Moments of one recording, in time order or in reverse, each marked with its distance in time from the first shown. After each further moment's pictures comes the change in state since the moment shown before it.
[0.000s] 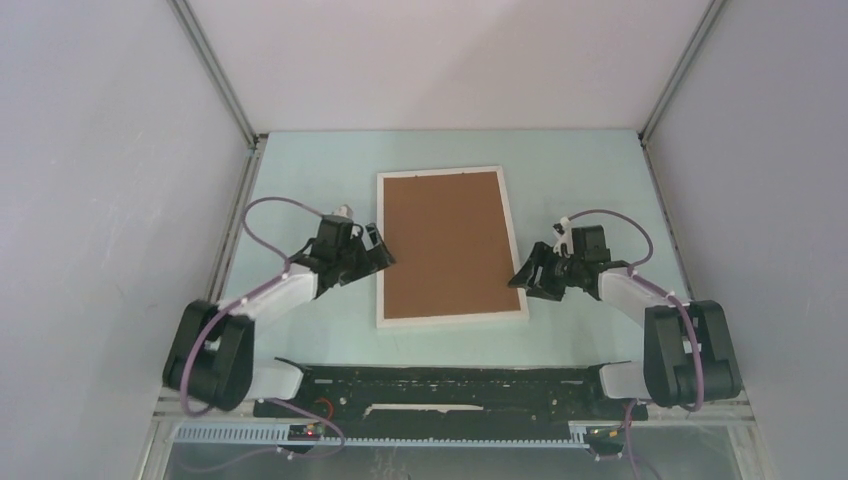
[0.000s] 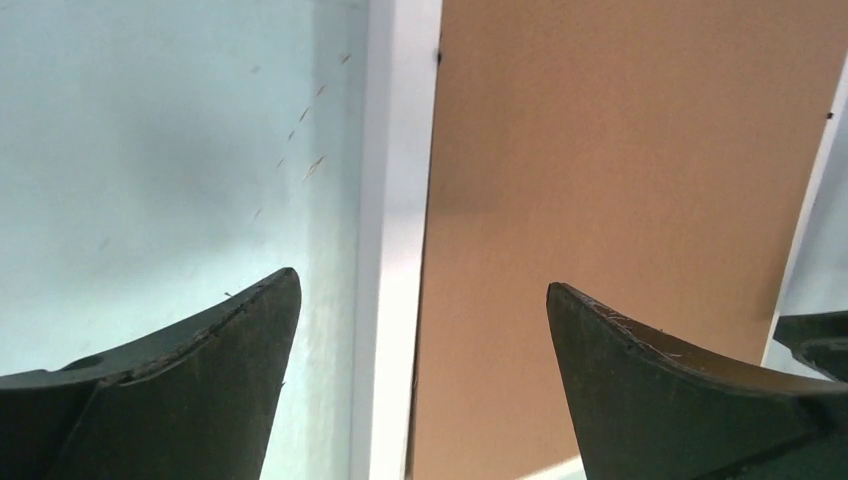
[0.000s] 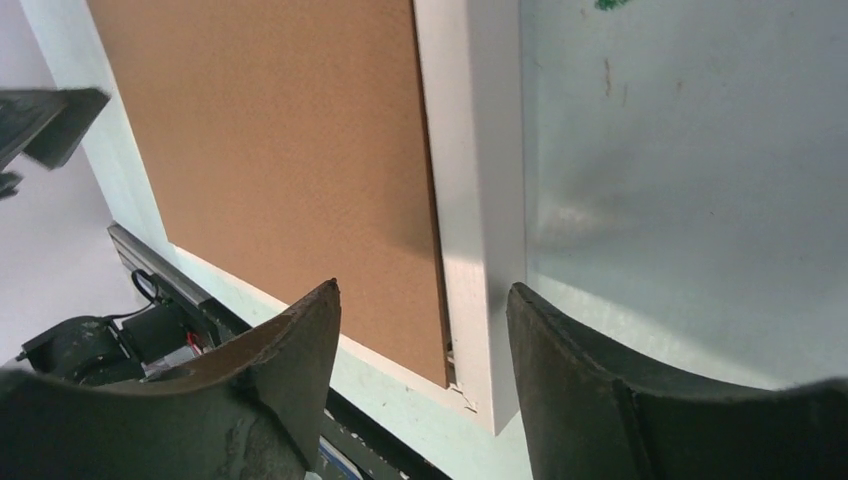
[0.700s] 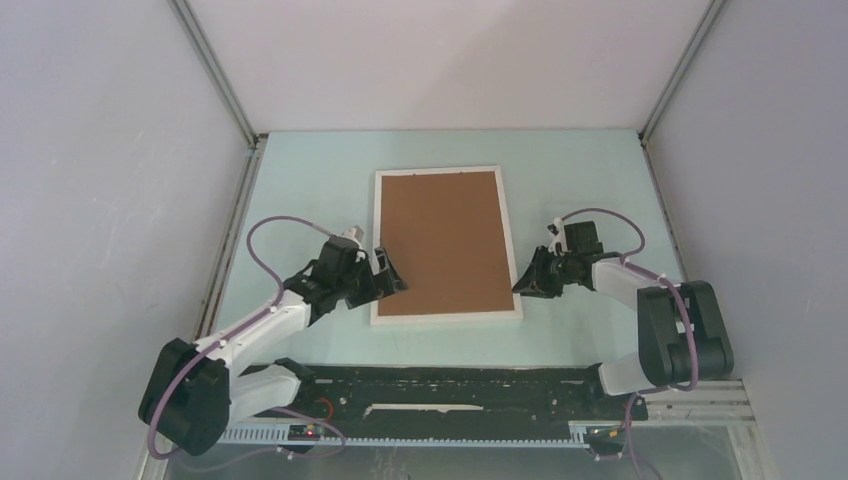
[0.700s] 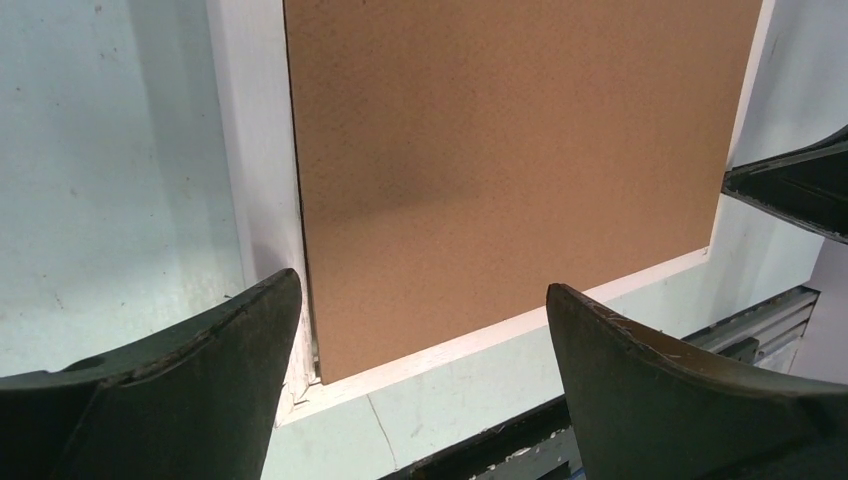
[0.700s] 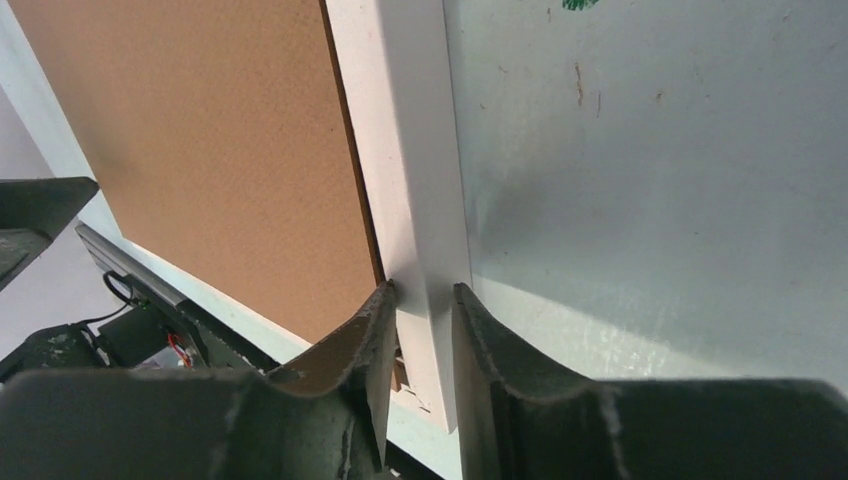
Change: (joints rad) left arm -0.129 -0.272 -0.136 -0.121 0.071 -0.077; right arm 0.030 0.097 0.058 -0.065 0.045 -0.023
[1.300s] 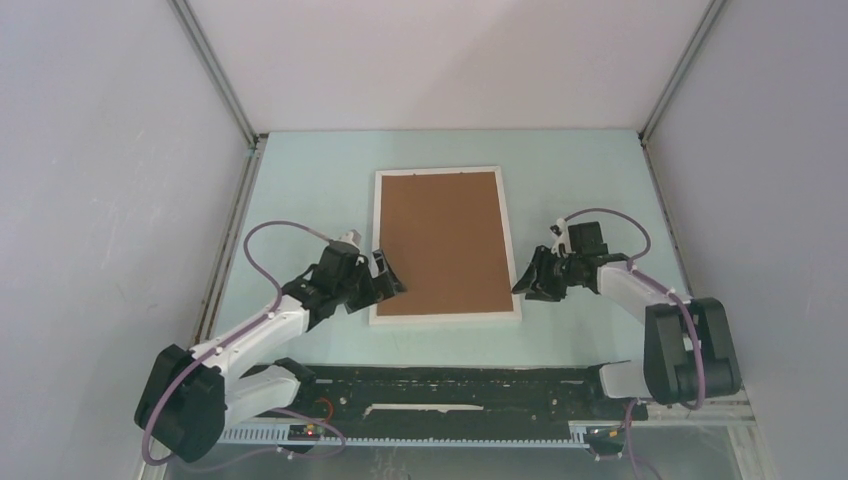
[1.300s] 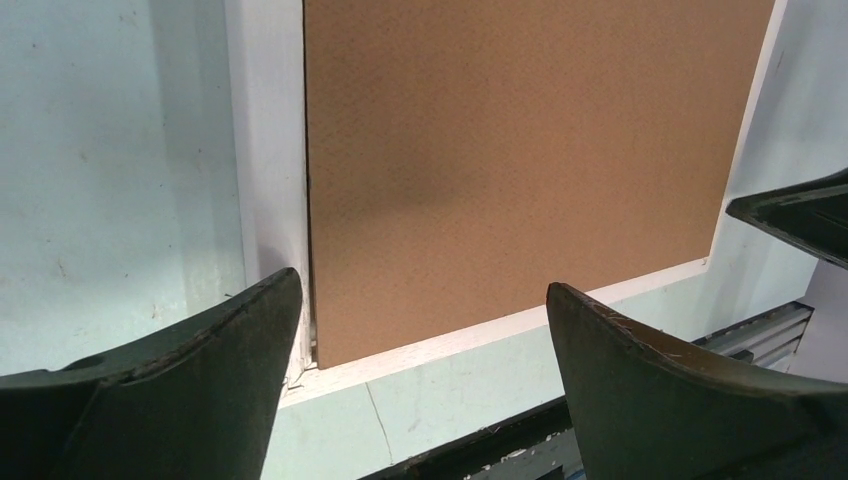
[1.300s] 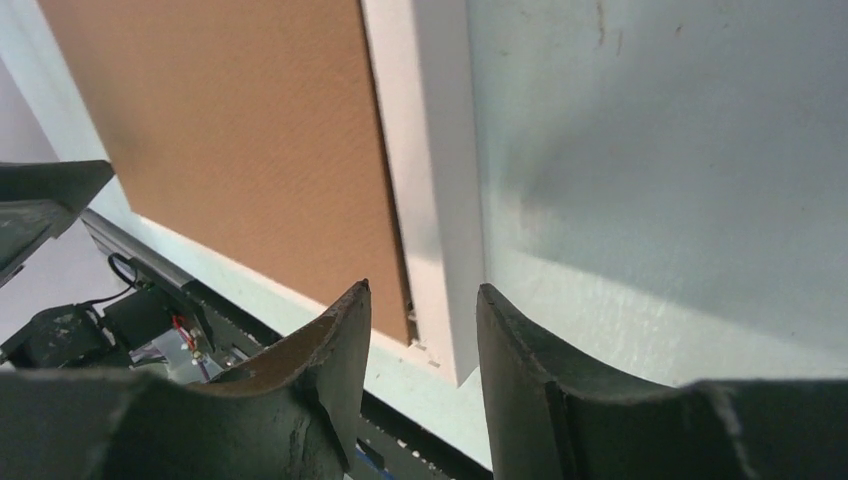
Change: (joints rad) left arm -0.028 -0.036 -0.018 -0.017 -0.046 -0.055; right arm -0.006 -0.058 0.000 -0.079 -0.002 -0.018
